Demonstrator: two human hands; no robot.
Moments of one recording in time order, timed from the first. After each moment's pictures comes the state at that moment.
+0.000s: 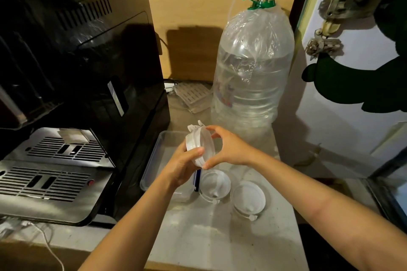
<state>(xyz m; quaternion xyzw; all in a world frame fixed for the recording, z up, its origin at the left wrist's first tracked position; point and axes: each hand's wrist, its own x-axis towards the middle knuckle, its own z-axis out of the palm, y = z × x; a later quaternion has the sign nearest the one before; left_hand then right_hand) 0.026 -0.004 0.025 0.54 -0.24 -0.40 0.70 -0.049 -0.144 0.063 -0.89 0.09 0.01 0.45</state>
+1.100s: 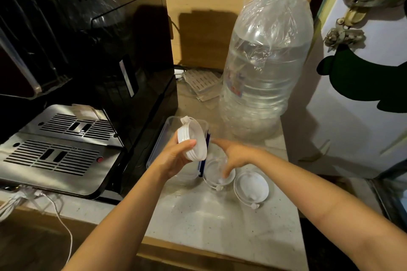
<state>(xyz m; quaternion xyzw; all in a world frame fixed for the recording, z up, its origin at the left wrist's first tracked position) 0.029 0.028 0.011 0.58 -0.18 -0.38 0.70 -0.036 -0.154 0.007 -0.93 0.06 0.23 0.30</state>
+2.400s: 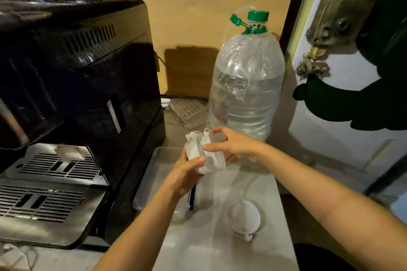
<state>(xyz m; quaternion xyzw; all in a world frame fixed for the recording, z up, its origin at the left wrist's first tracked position) 0.021 -0.023 0.039 0.48 -0.23 -0.40 0.74 -0.036 -0.174 0.104 -0.85 0.19 0.09 0.49</state>
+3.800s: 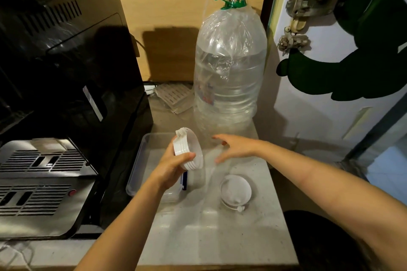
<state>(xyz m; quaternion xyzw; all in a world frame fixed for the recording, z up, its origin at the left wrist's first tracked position) 0.023 -0.009 0.013 0.56 -0.23 -0.40 0.69 -0.067 -0.195 0.046 -0.91 0.16 0.18 0.35</state>
